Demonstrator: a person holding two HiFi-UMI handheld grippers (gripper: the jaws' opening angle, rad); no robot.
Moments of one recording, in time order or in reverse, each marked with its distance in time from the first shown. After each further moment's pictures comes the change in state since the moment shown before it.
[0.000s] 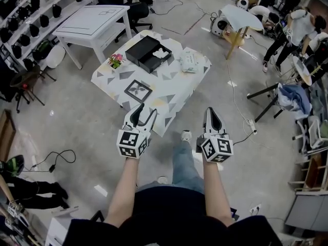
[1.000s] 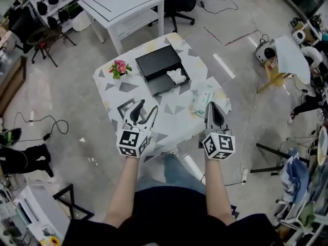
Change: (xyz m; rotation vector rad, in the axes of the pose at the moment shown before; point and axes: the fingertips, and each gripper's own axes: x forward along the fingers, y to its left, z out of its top) left arm 0.252 0.133 0.022 -0.102 0.024 0.401; right arm 0.376 -0.084 0.005 -0.069 0.186 0.395
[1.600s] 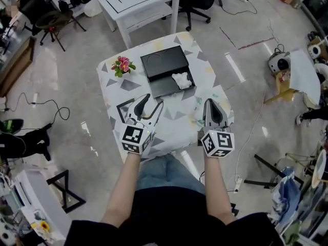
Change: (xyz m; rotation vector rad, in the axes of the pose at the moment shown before) left arm 0.063 0.012 0.014 -0.004 0.013 0.075; right arm 0.084 -0.012 -0.005 -0.006 0.073 0.149
